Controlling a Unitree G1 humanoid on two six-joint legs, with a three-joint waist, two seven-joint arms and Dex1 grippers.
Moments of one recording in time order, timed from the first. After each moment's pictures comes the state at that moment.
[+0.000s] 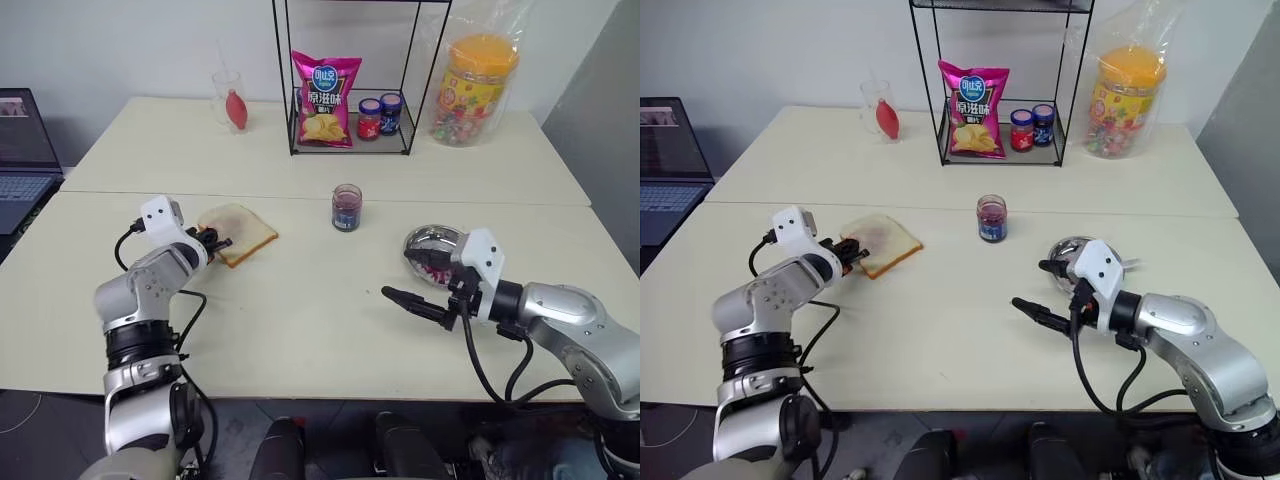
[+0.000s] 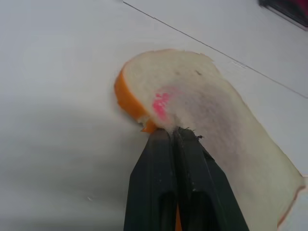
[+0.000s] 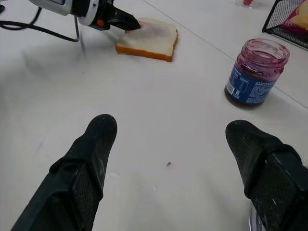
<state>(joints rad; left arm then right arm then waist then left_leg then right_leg) -0.58 0.43 0.43 0.20 -0.53 0.94 -0.13 -0.20 -0.70 0.00 -0.59 0.54 0.69 0.70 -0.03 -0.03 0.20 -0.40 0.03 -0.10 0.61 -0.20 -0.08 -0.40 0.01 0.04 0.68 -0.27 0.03</state>
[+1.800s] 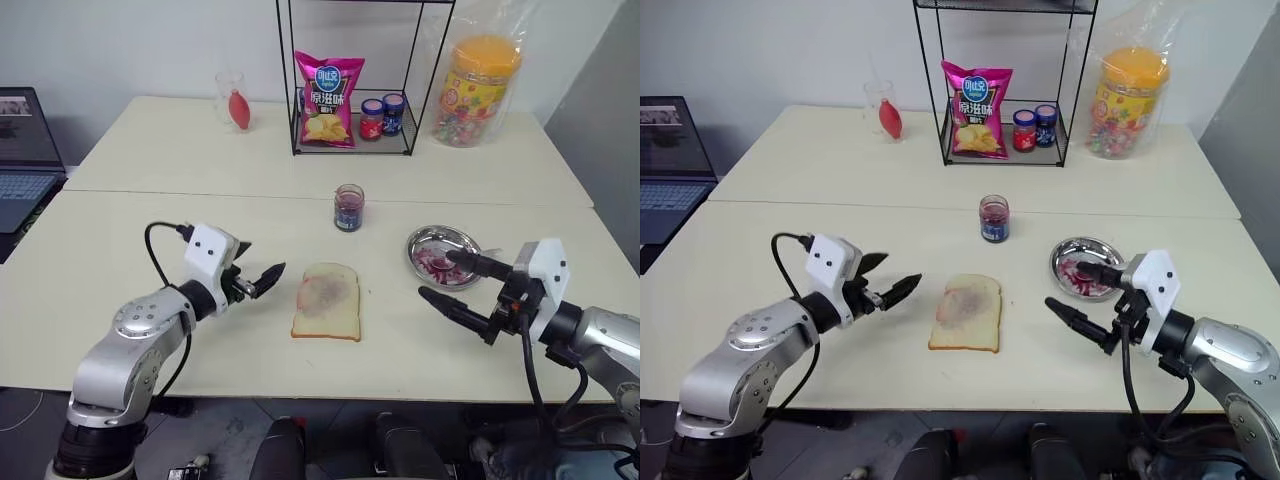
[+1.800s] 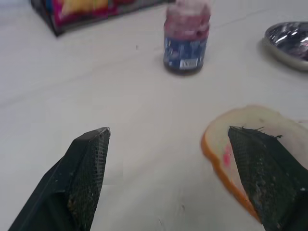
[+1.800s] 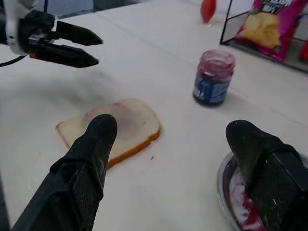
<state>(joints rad) -0.20 0.65 0.08 -0.42 -0.43 0.57 -0.58 -0.01 -0.65 -0.30 -0.69 0.68 0.64 0.58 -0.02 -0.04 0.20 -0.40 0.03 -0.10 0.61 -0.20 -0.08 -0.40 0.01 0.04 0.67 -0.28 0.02</state>
